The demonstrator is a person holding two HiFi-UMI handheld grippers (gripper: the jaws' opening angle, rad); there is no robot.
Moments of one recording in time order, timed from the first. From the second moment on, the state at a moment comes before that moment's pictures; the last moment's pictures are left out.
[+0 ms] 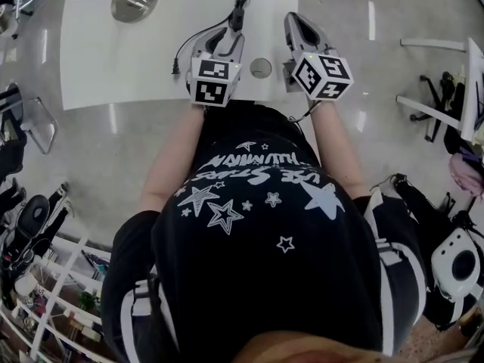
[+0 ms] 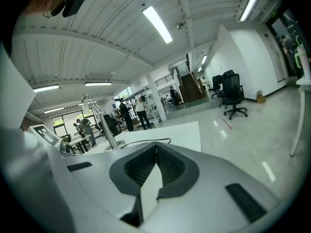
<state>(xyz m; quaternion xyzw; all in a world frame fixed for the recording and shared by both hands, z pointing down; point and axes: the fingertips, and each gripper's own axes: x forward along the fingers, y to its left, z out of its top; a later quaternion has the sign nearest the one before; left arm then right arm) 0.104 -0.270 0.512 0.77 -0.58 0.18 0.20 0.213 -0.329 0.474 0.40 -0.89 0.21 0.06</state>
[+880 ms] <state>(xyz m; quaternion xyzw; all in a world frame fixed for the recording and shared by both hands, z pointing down) 0.107 -0.307 0.566 0.73 -0.60 0.25 0.20 0.213 -0.338 0.497 0.40 -0.88 0.22 0.11</state>
